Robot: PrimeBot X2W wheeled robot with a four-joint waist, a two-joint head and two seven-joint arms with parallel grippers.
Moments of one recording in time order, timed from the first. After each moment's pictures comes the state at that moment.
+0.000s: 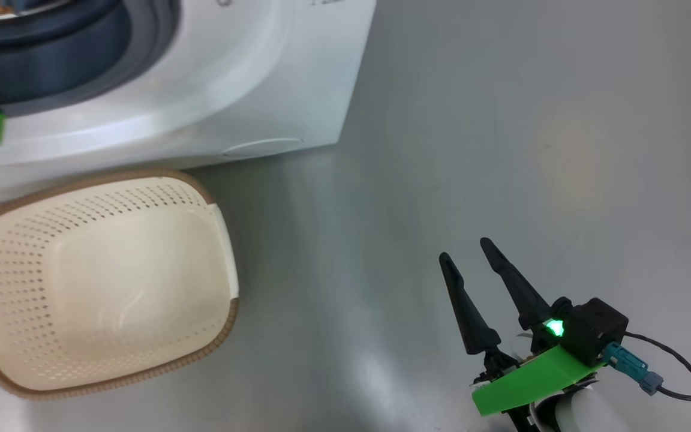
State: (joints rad) left arm -1.01 0.47 -0.33 0.58 -0.58 -0.13 -0.26; right arm -0.17 -0.05 0.24 0.08 0.32 0.13 -0.26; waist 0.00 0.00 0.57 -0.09
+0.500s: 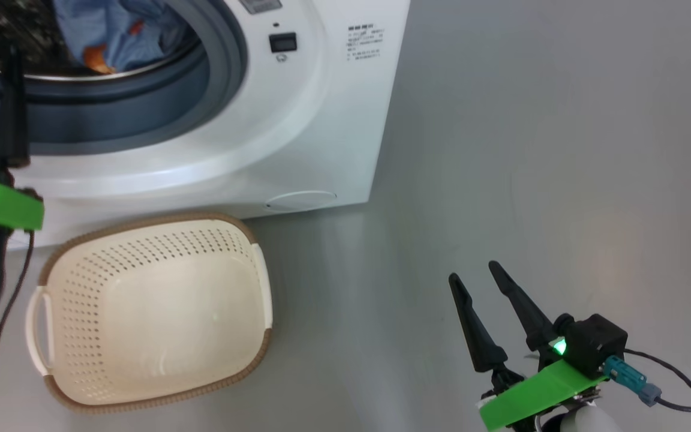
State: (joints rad) left arm -0.75 0.42 -0.20 0.42 -0.53 -0.12 -0.26; right arm -0.14 -0.05 0.22 0.13 0.32 0.13 -0.26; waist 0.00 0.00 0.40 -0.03
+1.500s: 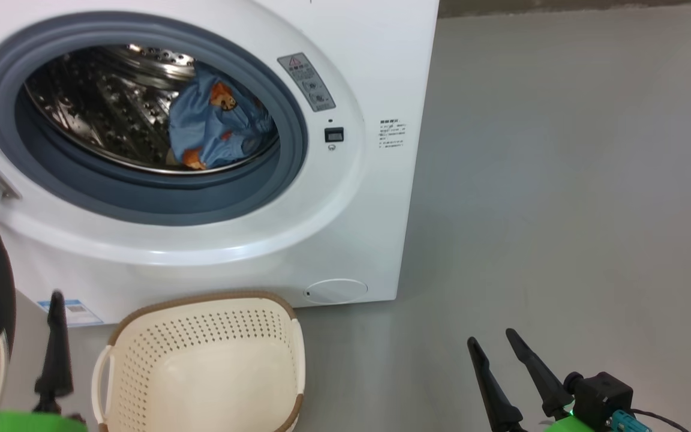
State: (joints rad) left arm -0.03 0.29 0.06 0.06 -0.36 -0.03 -0.26; right arm 0.02 -0.05 0.18 0.18 0.32 0.13 -0.26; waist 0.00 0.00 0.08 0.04
